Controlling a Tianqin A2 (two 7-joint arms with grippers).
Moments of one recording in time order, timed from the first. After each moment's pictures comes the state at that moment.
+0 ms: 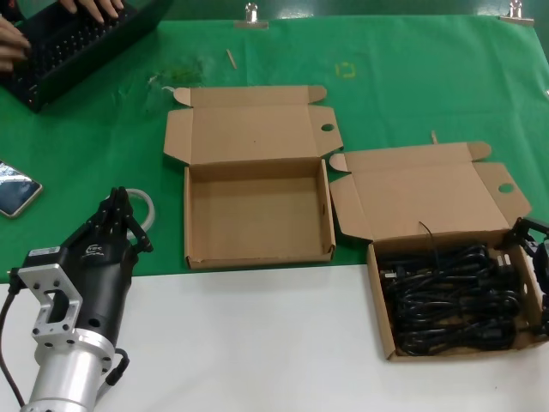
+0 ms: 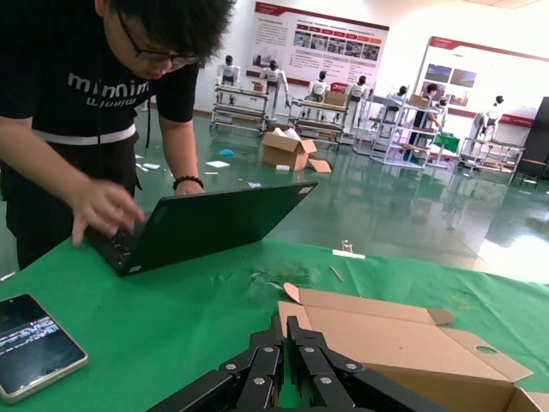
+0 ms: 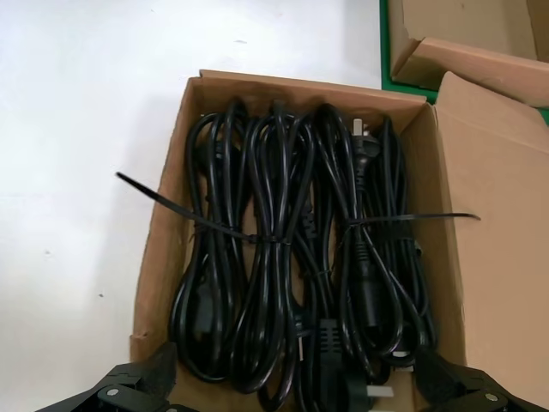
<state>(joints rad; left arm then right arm) 0.00 -0.09 1.60 -1.60 -1.80 0.00 0.00 0.97 0.74 -2.16 0.72 1.31 -1.27 -0.46</state>
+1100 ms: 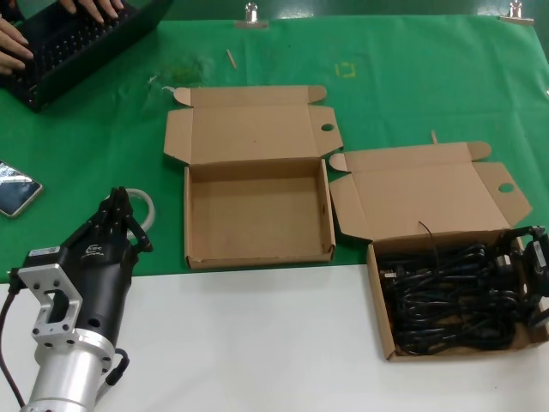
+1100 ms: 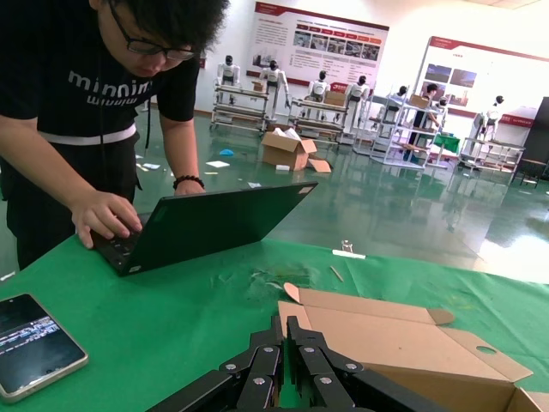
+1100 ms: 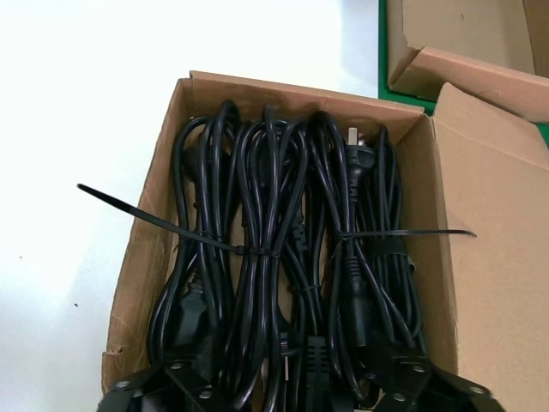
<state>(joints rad) 0.00 -0.09 1.60 -1.60 -1.80 0.00 0.00 0.98 0.70 -2.15 0.68 1.30 -1.24 -0.52</state>
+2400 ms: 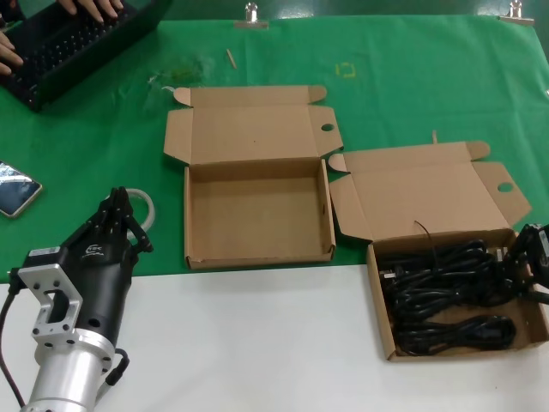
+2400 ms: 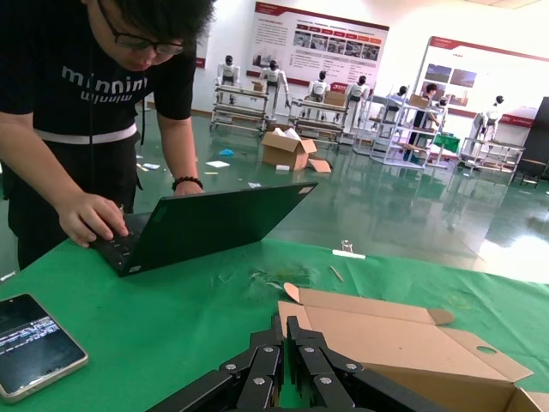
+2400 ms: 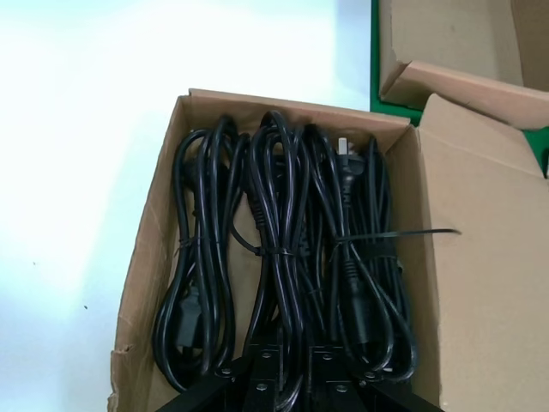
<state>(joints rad) 0.00 -0.09 1.60 -1.60 -1.80 0.00 0.00 1.00 0.72 -2.16 0.72 1.30 -1.29 -0.47</state>
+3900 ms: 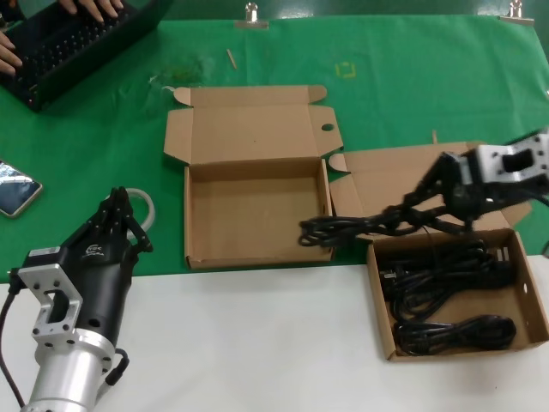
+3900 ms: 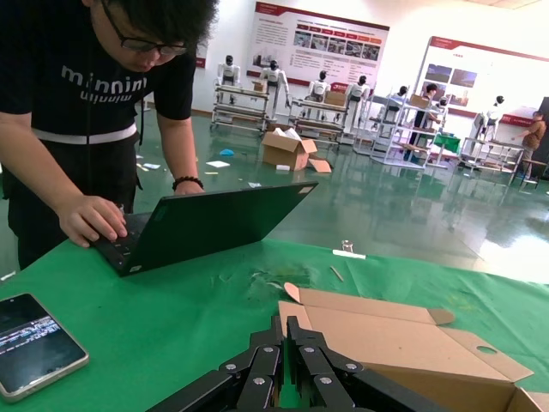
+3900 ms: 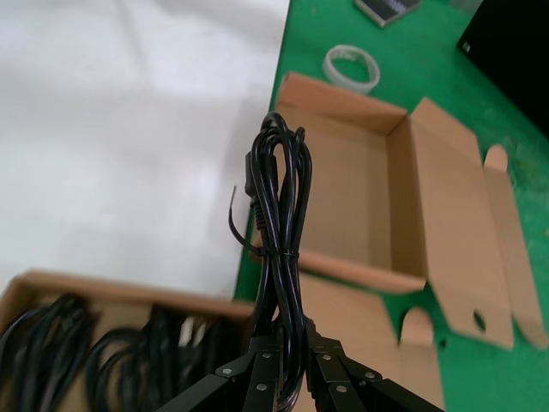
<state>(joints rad) 0.00 -0.09 1.60 -1.60 -1.80 0.00 0.00 1.10 0.59 -2.15 0.83 1.33 -1.29 -0.35</state>
